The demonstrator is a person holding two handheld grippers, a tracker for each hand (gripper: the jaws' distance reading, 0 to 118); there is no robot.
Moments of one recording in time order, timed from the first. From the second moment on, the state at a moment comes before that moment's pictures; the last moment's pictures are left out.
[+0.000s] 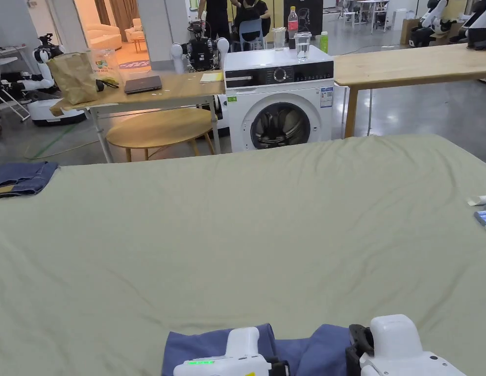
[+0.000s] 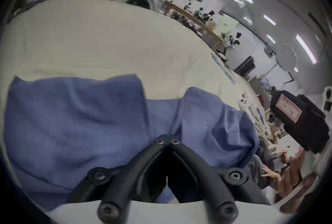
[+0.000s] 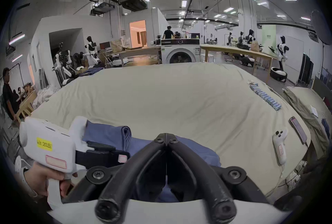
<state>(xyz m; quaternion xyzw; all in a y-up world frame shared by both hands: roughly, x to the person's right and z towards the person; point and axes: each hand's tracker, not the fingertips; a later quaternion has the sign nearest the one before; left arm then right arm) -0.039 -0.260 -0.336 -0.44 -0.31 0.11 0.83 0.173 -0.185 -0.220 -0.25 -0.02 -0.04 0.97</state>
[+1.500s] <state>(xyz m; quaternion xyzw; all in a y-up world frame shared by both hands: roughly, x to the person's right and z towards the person) -0.259 -0.221 -0.318 -0.30 -0.16 0.19 0.92 0.133 -0.176 -0.222 -0.27 -0.03 0.01 0.96</state>
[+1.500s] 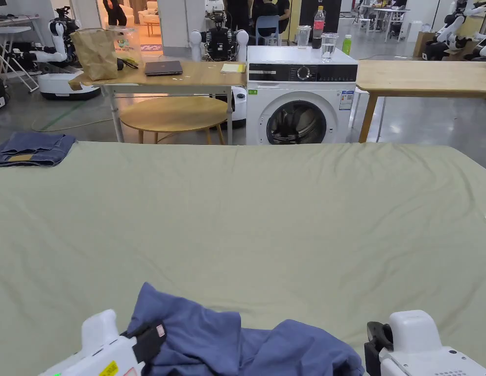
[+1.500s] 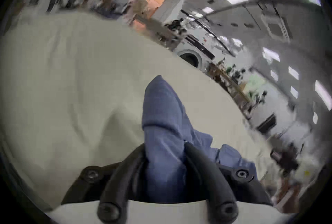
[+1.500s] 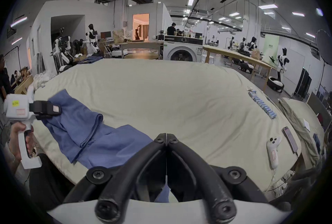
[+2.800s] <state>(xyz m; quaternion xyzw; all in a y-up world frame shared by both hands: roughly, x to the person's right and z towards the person) 0.014 -0.280 -0.258 -0.42 -0.34 0.06 0.84 0.202 -0.188 -0.203 -0.30 0.00 -0.04 0.95</state>
